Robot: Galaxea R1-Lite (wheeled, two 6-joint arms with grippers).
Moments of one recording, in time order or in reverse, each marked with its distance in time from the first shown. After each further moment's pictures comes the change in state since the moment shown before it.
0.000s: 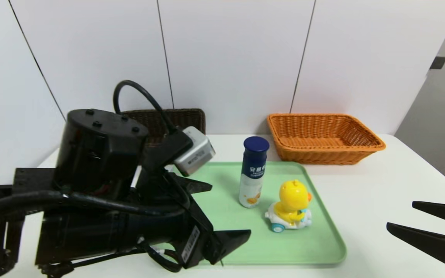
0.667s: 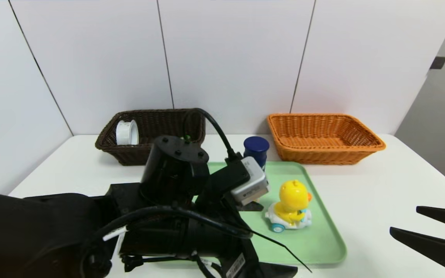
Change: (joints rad) left arm -0.048 0.219 0.003 -0.238 -0.262 0.131; right arm -0.018 -0.017 0.018 0.011 -0.004 0.000
